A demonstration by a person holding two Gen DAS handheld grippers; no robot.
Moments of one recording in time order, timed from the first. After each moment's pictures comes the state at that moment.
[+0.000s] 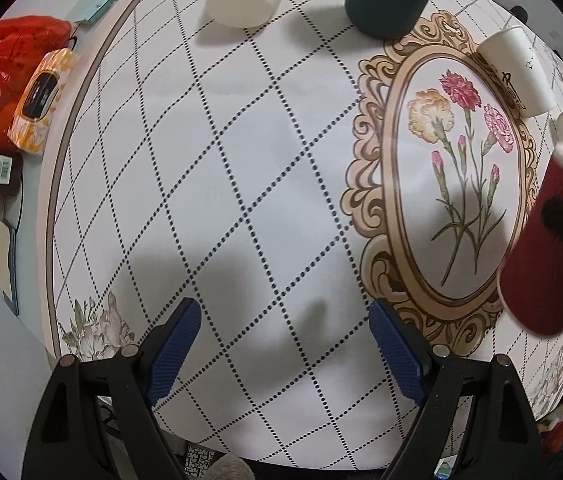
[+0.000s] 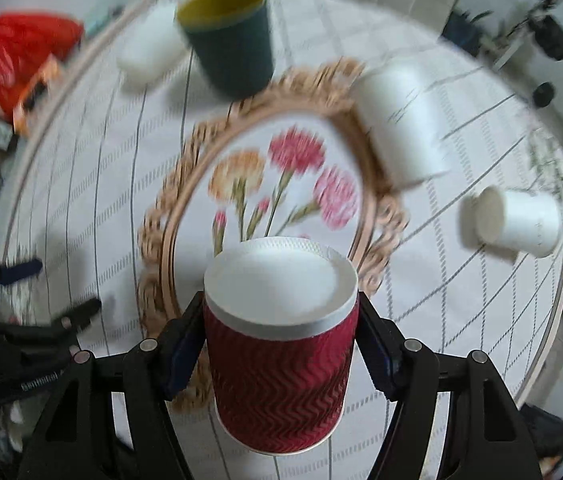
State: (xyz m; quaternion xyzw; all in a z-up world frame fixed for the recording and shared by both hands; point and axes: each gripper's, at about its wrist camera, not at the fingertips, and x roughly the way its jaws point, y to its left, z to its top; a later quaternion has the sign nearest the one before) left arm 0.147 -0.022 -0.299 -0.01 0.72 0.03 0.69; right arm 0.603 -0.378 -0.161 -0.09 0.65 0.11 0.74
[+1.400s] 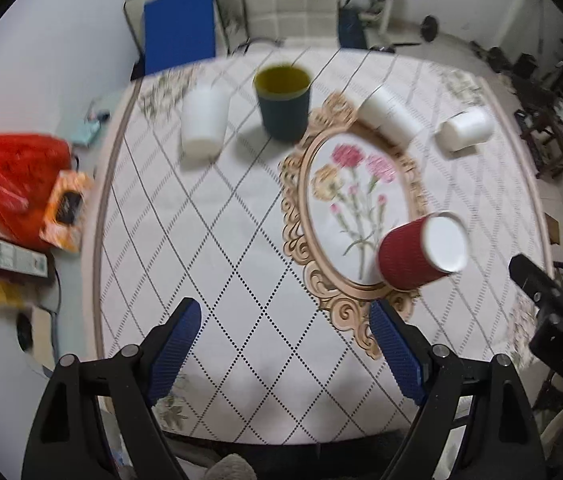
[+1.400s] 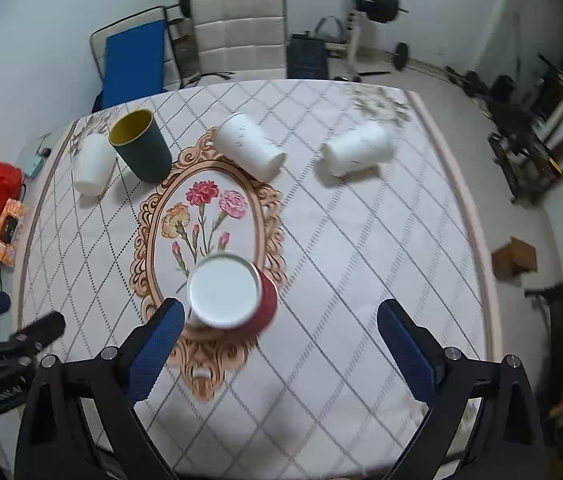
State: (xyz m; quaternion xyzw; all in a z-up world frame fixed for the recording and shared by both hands) left arm 0.104 -0.032 -0.150 0.05 0.61 -0.09 0.79; right arm 0.464 -0.400 -0.087 0.03 0.57 -0.12 0.81
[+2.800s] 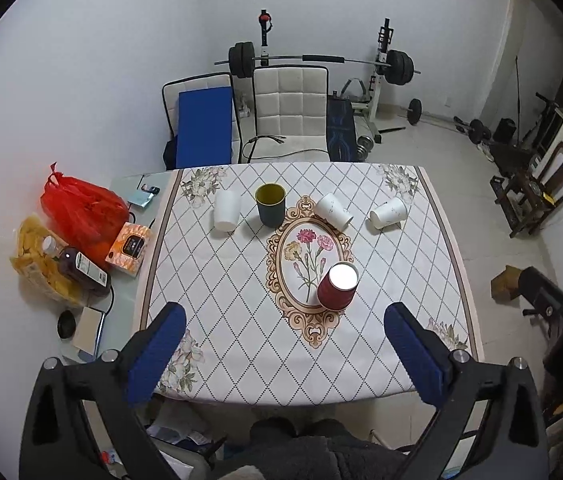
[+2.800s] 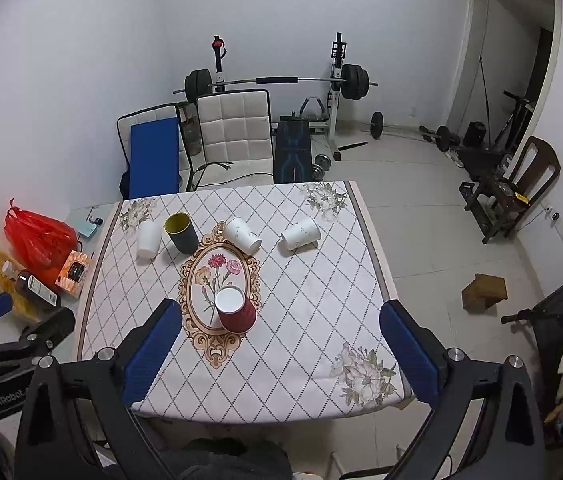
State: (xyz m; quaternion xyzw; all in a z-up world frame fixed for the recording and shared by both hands) left arm -0.021 -0.036 0.061 0.01 0.49 -0.08 0.87; right arm 0.292 -0.410 0.195 0.03 0.45 -0.12 0.88
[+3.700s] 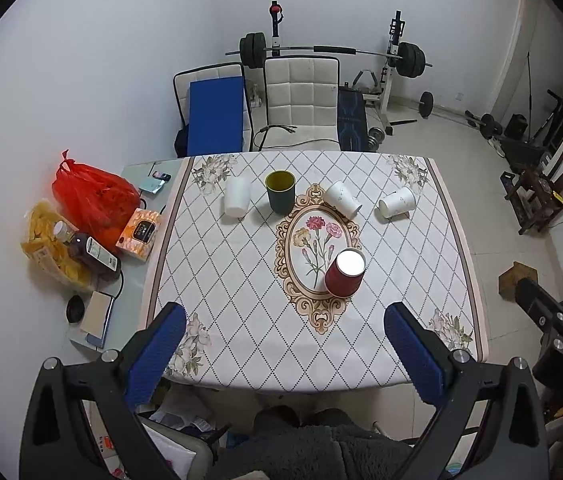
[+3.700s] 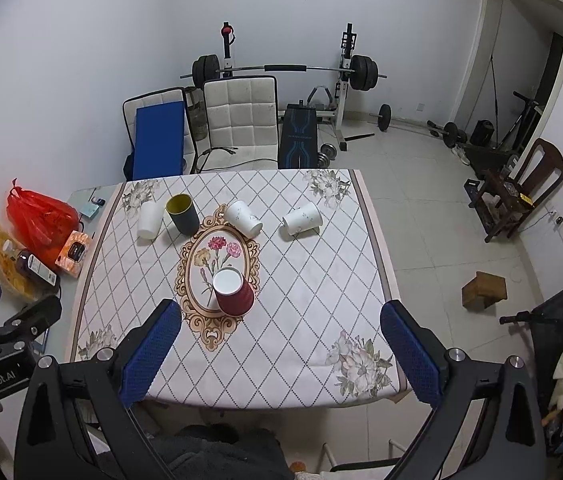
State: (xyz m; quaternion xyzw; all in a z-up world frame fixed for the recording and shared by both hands) left arm -0.035 -0.037 0.061 0.02 0.50 -0.06 0.86; right arm 0.293 -0.411 0.177 0.02 0.47 -0.11 0.87
